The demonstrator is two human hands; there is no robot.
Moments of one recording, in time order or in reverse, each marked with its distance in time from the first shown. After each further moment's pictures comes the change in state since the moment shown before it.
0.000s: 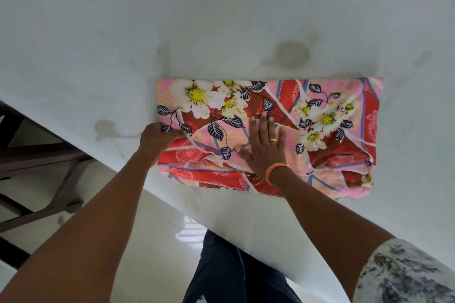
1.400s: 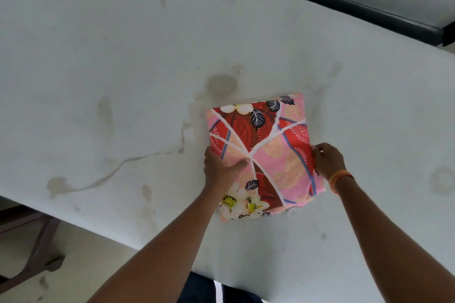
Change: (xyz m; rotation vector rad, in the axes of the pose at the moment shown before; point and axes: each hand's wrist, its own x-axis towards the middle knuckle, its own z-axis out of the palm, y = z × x) left_hand -0.125 0.130 0.223 -0.003 -0.123 0.141; right_hand -0.063 0.260 -0.077 0.800 0.167 0.739
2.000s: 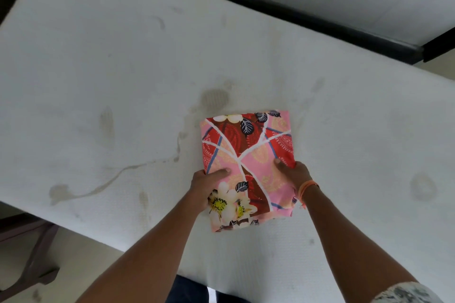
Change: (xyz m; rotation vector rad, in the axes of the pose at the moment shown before) left_hand -0.015 -0.006 -0.021 -0.466 -0.283 -0.230; right_hand -0.021 0.000 0.031 0.416 -0.247 0.210
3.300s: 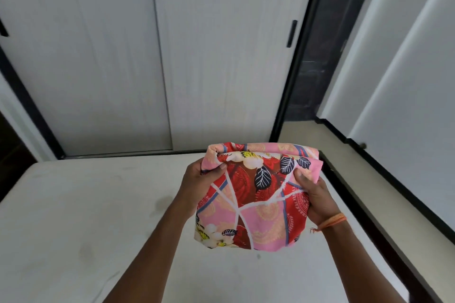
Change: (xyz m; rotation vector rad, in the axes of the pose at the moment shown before) left_hand -0.450 0.053 0.023 0.458 -0.516 1.073; right_hand -0.493 0.048 -0.167 0.885 0.106 -0.880
